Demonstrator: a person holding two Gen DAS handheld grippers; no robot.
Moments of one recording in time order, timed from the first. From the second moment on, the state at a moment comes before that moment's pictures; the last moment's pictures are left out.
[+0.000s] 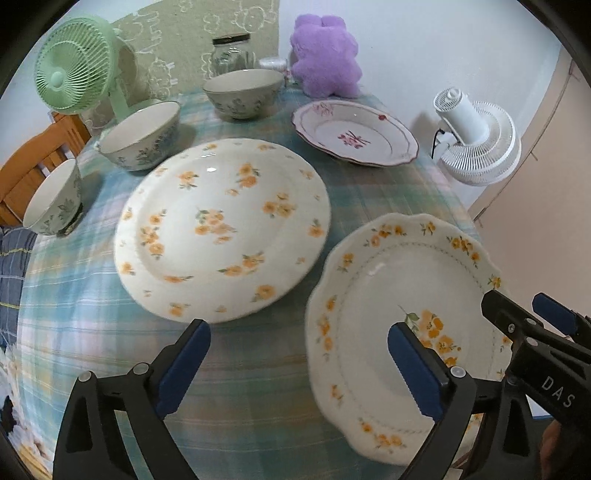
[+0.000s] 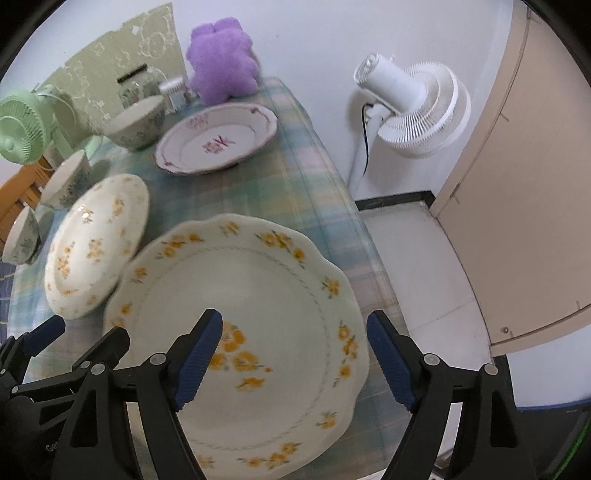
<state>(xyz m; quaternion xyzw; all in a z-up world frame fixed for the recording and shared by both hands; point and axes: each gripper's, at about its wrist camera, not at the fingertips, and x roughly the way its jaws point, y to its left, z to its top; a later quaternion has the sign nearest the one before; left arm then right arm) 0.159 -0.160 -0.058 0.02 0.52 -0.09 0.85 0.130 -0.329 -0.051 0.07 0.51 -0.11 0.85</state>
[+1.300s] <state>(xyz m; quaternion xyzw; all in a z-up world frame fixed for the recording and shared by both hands) 0.201 -0.044 -0.039 0.03 0.48 -0.06 0.87 0.174 -0.184 -0.019 0.05 0.47 -0.09 0.88</state>
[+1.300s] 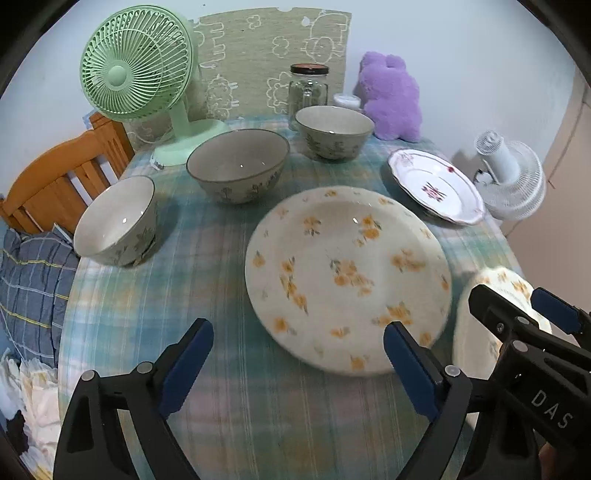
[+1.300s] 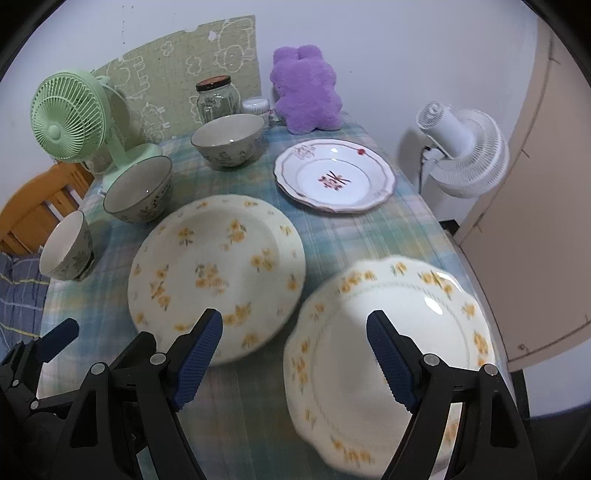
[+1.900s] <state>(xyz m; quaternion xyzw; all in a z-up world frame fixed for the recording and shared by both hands) 0.273 -0.059 -0.089 0.02 0.51 0.00 0.86 0.271 -0.204 -0.073 0.04 0.50 -0.04 0.86</state>
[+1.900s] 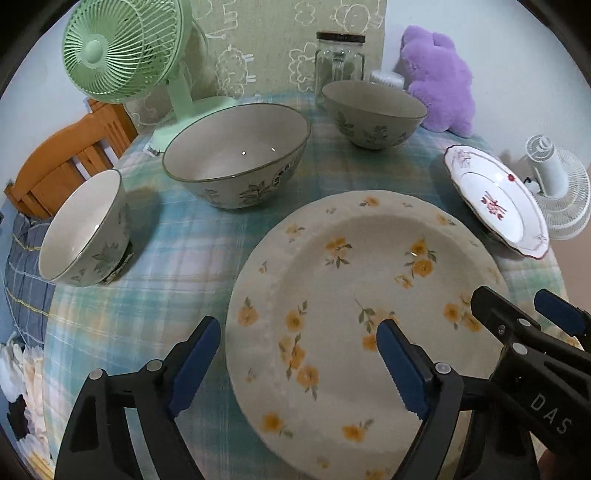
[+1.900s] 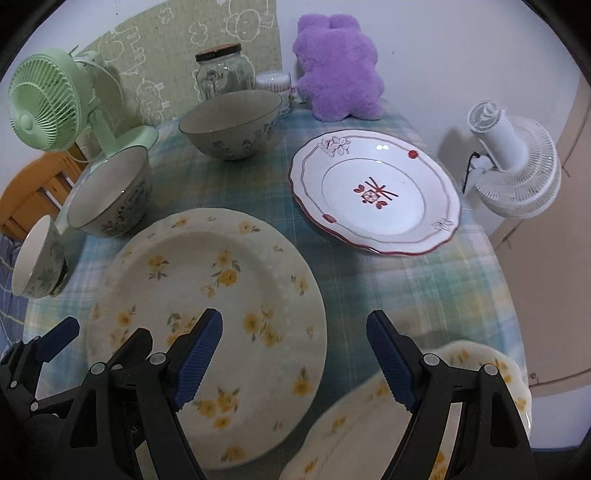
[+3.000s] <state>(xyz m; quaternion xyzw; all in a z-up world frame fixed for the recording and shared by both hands) 0.248 -0.019 -0.108 0.02 0.56 -0.01 0.83 0.266 -0.153 -0.110 0.05 0.56 0.01 0.83</state>
